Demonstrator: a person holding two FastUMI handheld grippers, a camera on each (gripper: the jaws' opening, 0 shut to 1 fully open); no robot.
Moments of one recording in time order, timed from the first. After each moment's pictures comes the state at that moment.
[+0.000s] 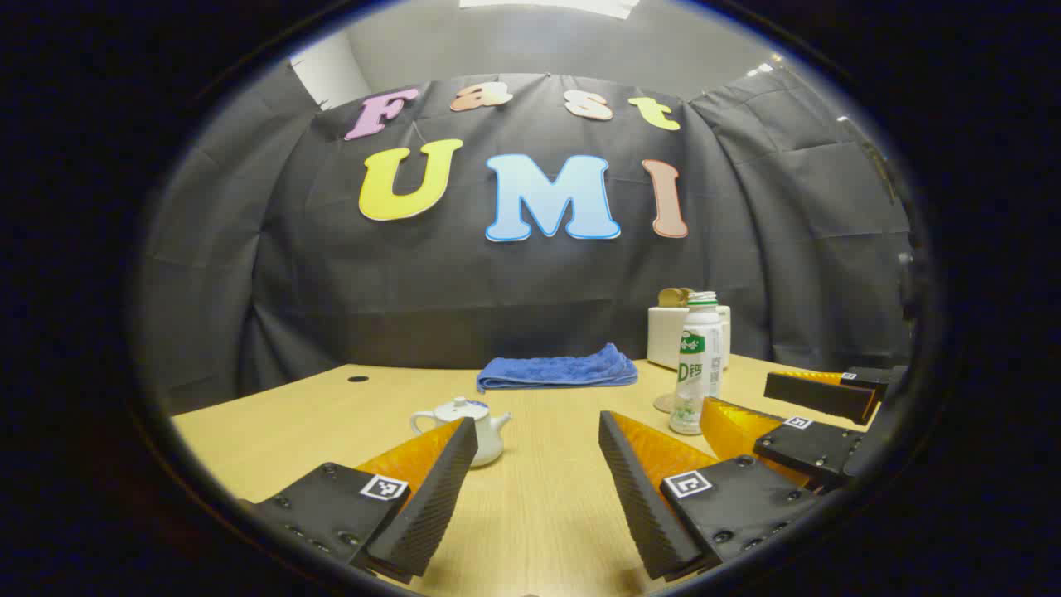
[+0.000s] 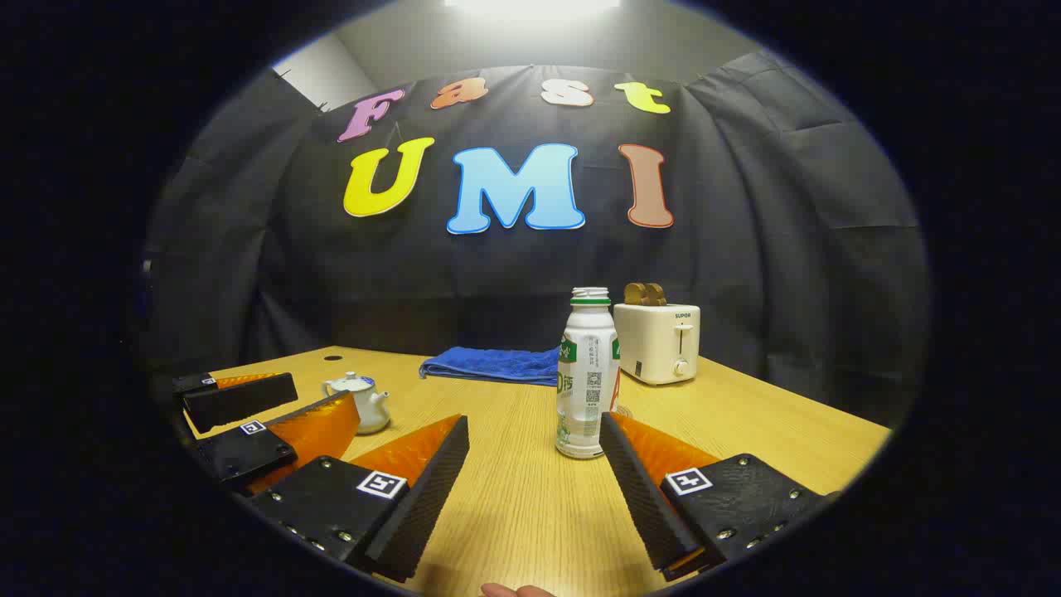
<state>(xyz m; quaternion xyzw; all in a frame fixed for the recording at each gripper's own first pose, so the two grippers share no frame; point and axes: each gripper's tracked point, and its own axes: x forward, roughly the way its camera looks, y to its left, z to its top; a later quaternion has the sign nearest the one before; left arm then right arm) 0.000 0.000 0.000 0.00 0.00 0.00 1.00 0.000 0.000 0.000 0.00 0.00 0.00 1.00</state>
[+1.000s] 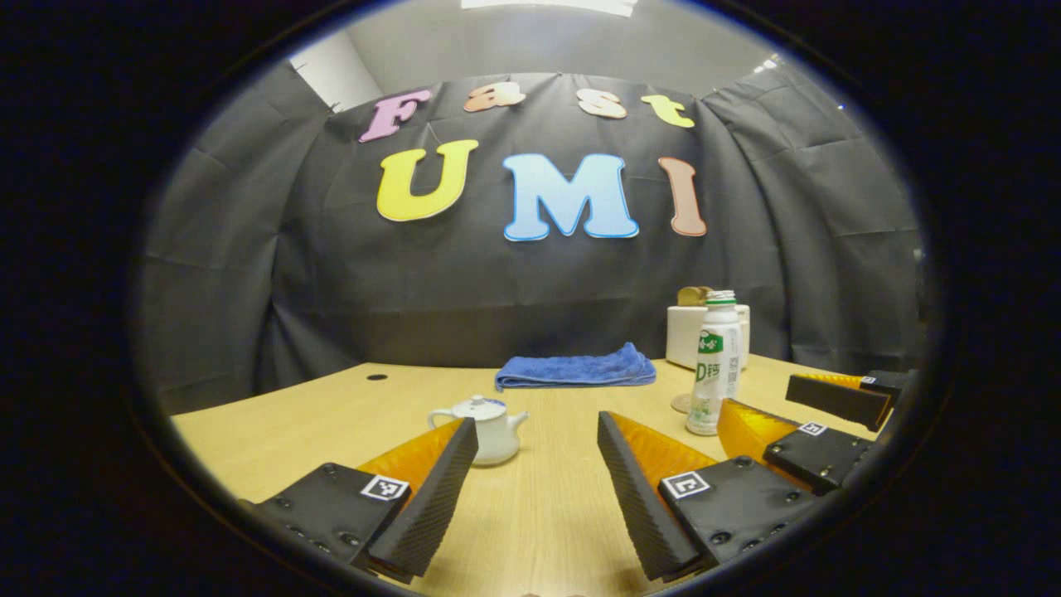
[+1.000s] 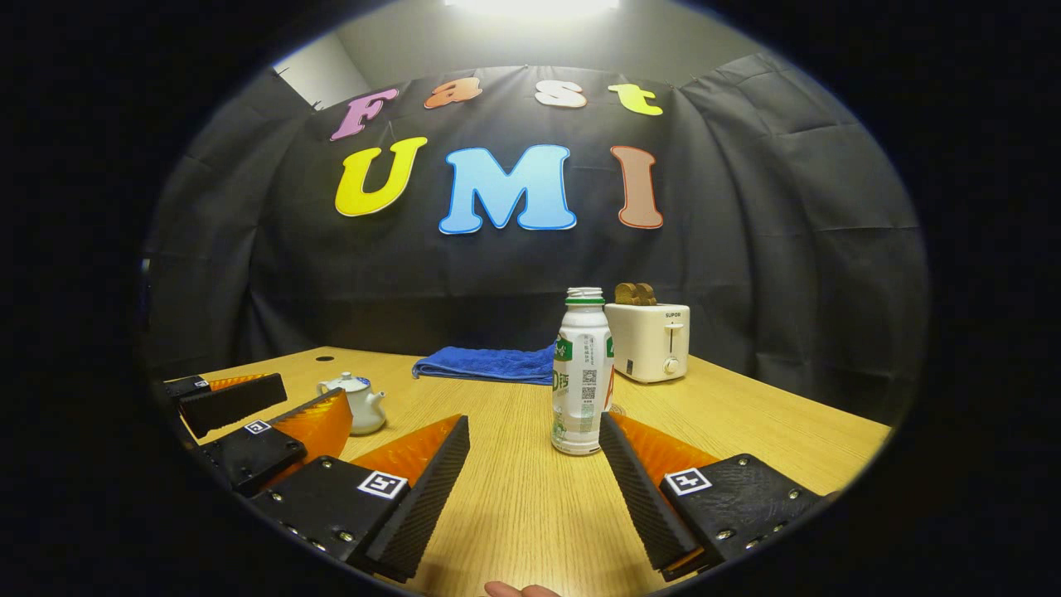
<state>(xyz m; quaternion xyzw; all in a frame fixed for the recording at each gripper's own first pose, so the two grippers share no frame) 0.000 -0.003 0.002 0.00 0.00 -0.01 1.00 -0.002 -0.004 0.000 -0.01 0.01 0.00 1.00</state>
